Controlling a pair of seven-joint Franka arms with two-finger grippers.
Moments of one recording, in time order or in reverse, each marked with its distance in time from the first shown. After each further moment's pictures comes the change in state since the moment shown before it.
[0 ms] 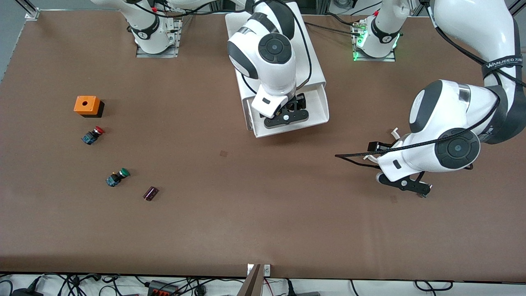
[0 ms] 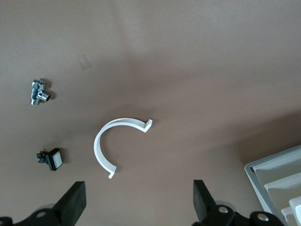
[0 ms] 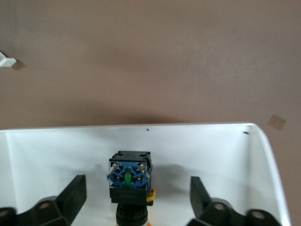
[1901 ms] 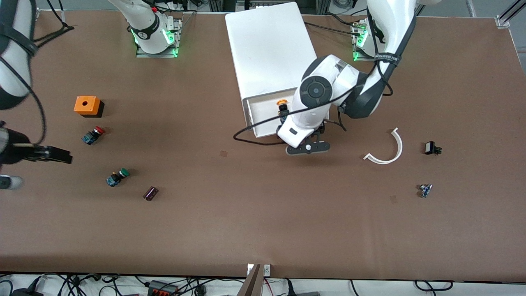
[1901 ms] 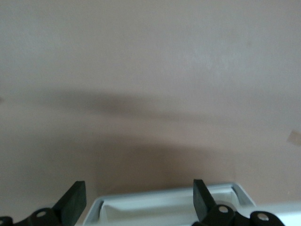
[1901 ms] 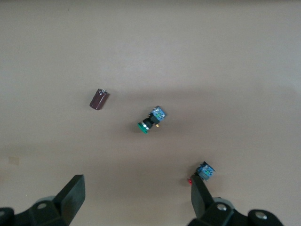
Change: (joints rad) left arm -0.316 -0.099 -0.084 -0.416 -0.080 0.528 -0.734; right arm -0.871 -0.254 -0.018 -0.053 -0.111 -0.297 -0.620
